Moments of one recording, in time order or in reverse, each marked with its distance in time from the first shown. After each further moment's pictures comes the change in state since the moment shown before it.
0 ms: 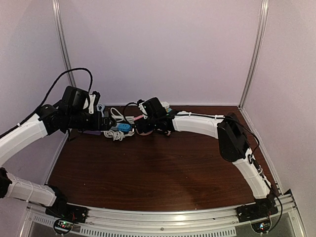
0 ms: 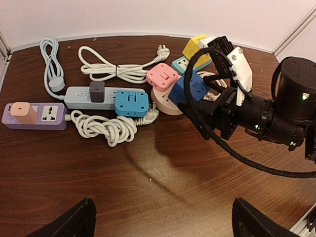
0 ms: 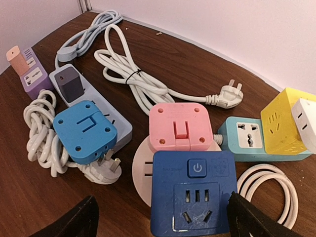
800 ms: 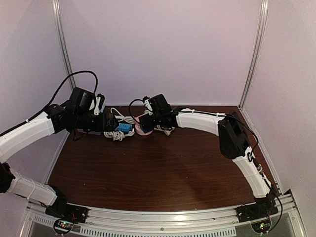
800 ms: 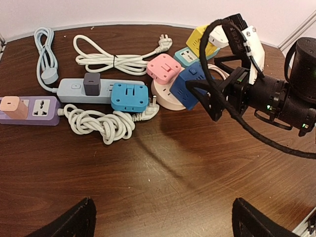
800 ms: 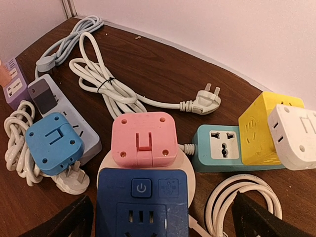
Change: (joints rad) left arm 0.000 0.076 0.000 0.035 0.010 -0.026; right arm -0.060 0.027 0.027 0.002 -0.018 -0.031
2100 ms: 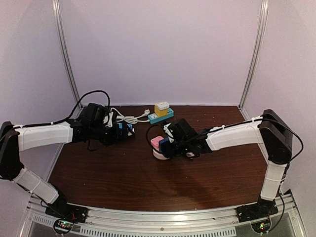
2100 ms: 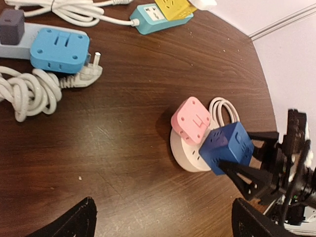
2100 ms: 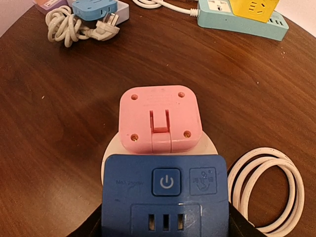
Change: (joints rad) left arm 0.000 0.161 -0.179 0.360 0.282 -0.211; right arm 0.105 -0.575 -0.929 0.174 -0.011 0.157
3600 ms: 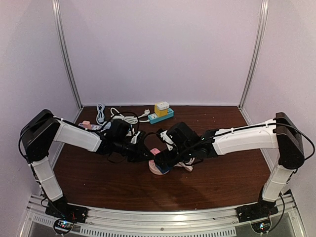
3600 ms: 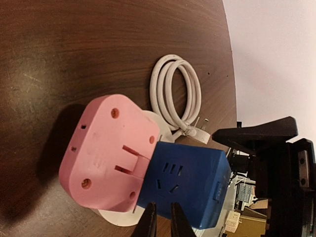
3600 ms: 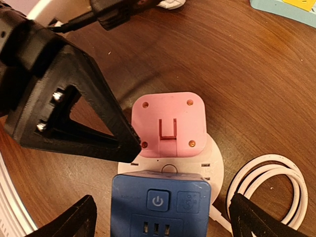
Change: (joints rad) left arm -0.151 0.383 -0.016 0.423 0.418 -0.230; right arm 0.120 -0.156 -0.084 -0.124 -0.111 0.080
